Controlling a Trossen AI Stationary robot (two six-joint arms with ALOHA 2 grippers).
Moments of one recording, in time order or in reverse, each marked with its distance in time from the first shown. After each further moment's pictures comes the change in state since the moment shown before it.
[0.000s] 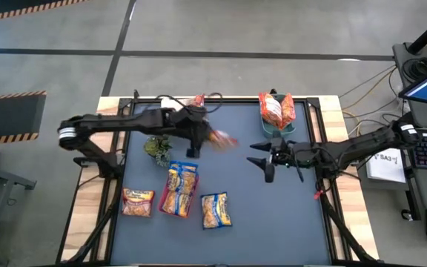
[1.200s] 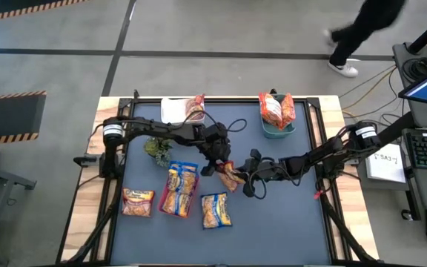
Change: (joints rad) left arm -0.004 0.448 -0.002 0.311 0.576 -0.081; right arm 0.002 0.603 -0.011 0.305 -0.068 0.000
